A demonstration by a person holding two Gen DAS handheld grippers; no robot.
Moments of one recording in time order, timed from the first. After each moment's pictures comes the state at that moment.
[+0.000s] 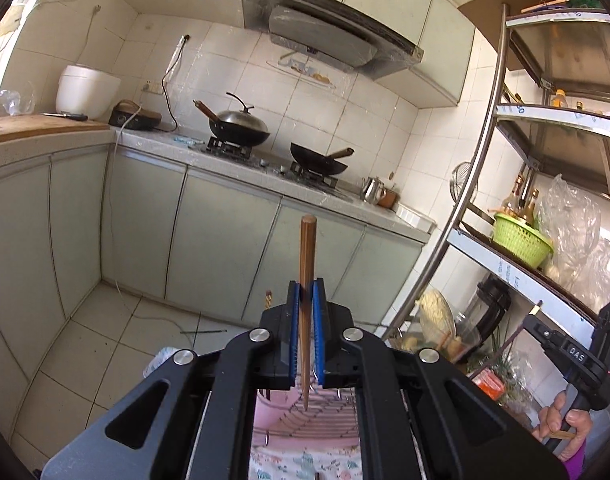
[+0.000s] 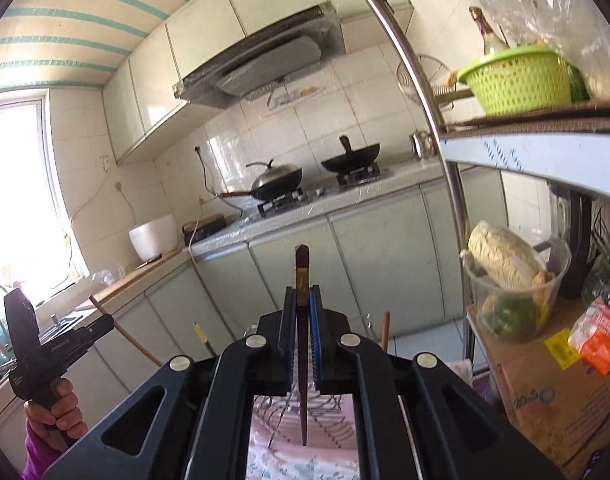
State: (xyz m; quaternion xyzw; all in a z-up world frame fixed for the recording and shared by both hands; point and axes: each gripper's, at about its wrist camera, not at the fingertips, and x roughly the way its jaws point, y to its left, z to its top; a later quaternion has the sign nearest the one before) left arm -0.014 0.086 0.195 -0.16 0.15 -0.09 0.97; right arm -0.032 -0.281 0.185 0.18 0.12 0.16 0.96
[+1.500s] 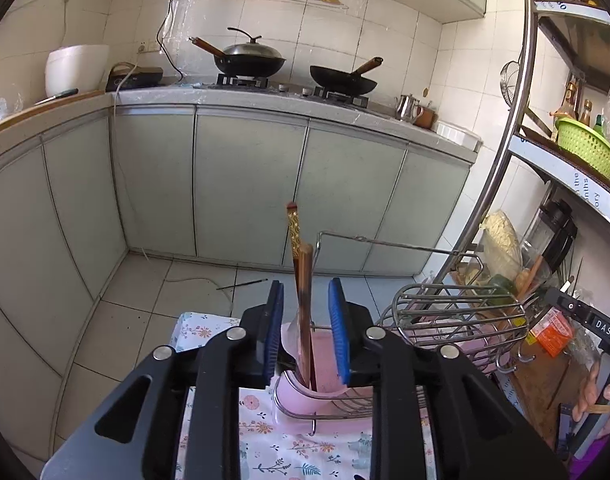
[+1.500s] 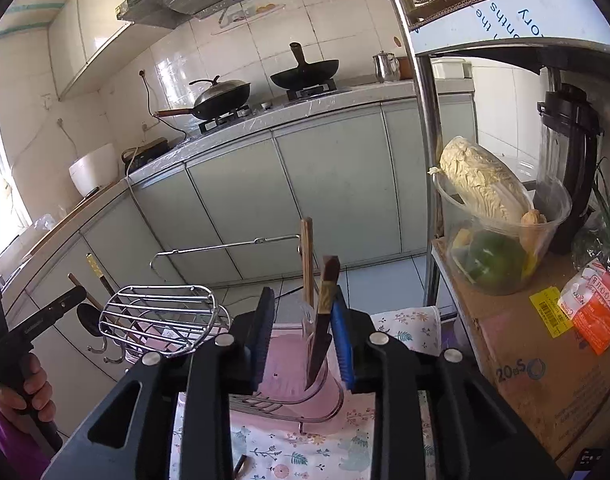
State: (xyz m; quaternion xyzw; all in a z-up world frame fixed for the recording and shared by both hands) left arm 0.071 0.058 0.109 -0.07 0.27 -0.05 0.96; right arm 0.066 -0.277 0.094 0.13 0.27 0.10 0.95
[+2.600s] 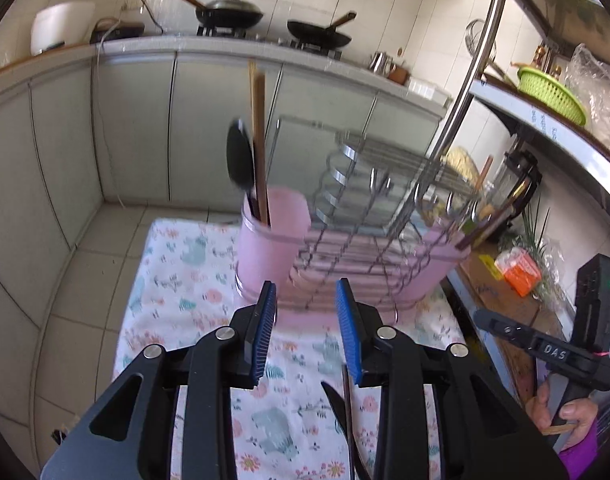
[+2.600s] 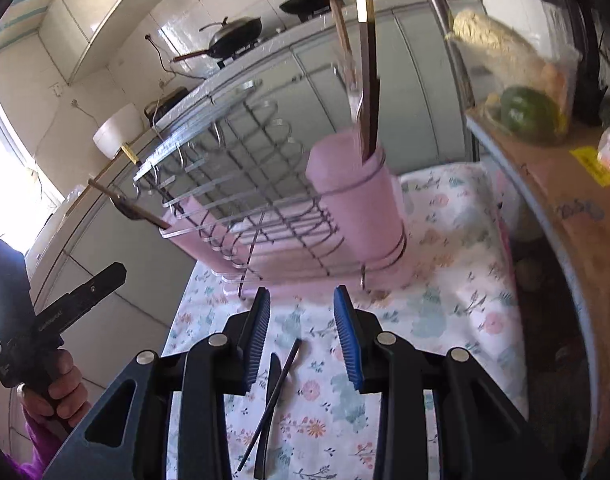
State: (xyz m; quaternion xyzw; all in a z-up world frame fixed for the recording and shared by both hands) left arm -0.008 0.037 0.045 -0.09 0.35 -0.11 0.93; right arm -0.005 -0.233 -0.011 0.20 0.39 0.17 0.88
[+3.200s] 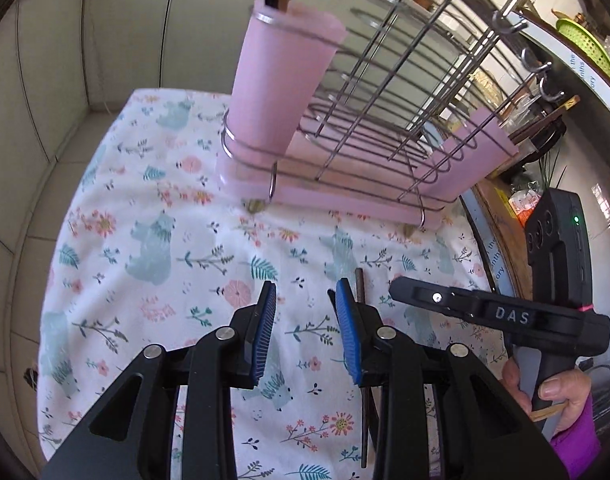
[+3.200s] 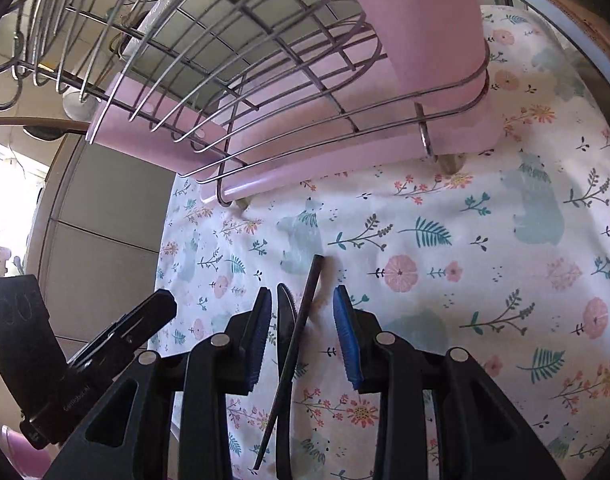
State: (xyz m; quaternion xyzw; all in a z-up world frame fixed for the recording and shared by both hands) left arm 0.000 0.032 -0.058 -0.13 0.48 -0.13 0.86; right arm 0.044 -0.166 -0.112 0.24 0.56 0.20 0.77
